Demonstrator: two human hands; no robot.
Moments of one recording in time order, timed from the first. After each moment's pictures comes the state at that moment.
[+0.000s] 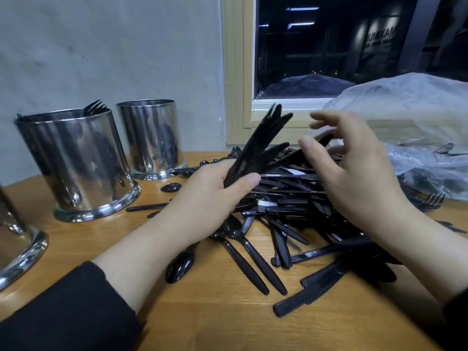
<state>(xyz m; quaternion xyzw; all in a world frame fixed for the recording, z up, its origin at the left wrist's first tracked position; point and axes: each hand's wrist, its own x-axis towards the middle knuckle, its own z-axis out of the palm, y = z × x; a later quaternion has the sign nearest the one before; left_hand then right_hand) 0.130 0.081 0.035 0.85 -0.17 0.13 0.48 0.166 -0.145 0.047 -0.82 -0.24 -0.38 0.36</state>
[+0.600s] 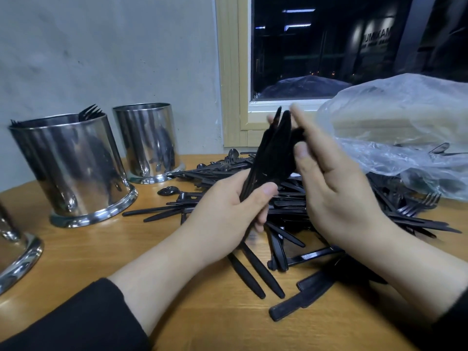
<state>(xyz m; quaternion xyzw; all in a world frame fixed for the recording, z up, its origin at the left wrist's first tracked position) 0.117 0.051 0.029 0.82 -0.20 0.10 0.52 0.144 -0.122 0.039 -0.75 -0.34 -0.29 0.48</state>
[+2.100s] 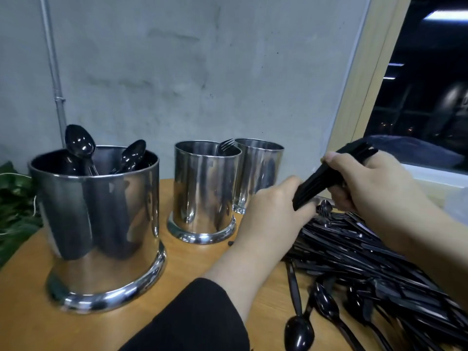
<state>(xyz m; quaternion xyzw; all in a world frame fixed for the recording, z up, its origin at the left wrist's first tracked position) 0.156 0.161 0.054 0.84 -0.05 0.36 0.40 0.169 0.026 0.130 -0.80 -0.27 -0.13 0.51</state>
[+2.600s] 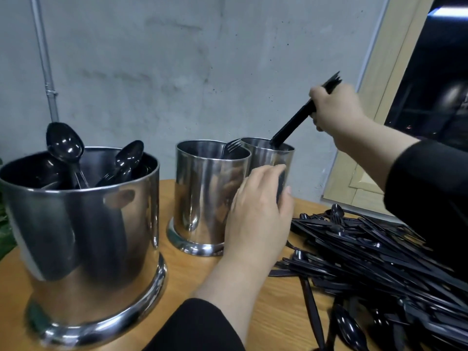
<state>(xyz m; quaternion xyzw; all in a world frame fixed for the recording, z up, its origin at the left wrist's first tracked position) 0.170 0.196 0.039 0.82 0.01 0.46 0.33 0.320 0.117 0.202 -0.79 -0.22 -0.21 0.52</state>
